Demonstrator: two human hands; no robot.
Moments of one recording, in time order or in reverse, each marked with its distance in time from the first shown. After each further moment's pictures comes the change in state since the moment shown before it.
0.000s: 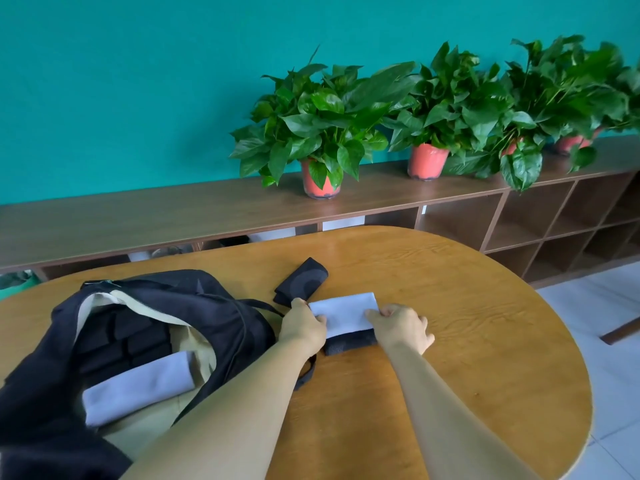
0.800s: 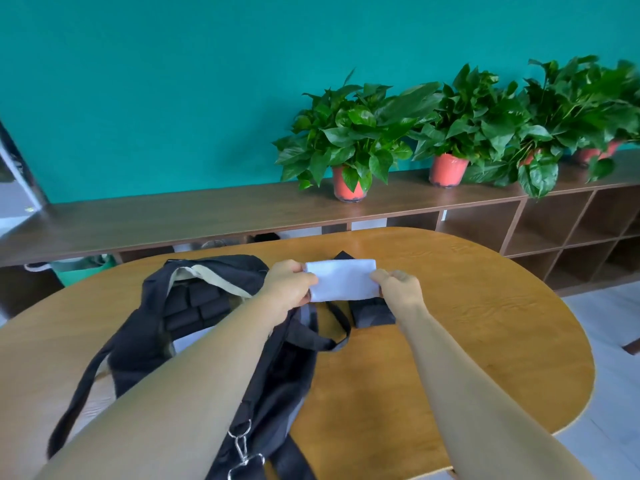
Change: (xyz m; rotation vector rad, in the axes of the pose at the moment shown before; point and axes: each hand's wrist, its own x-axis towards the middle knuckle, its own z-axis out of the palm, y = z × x) left_hand -0.061 -0.014 -0.121 -0.505 -0.008 0.037; right_hand -0.088 -0.061 -0.040 0.571 -0.263 -0.060
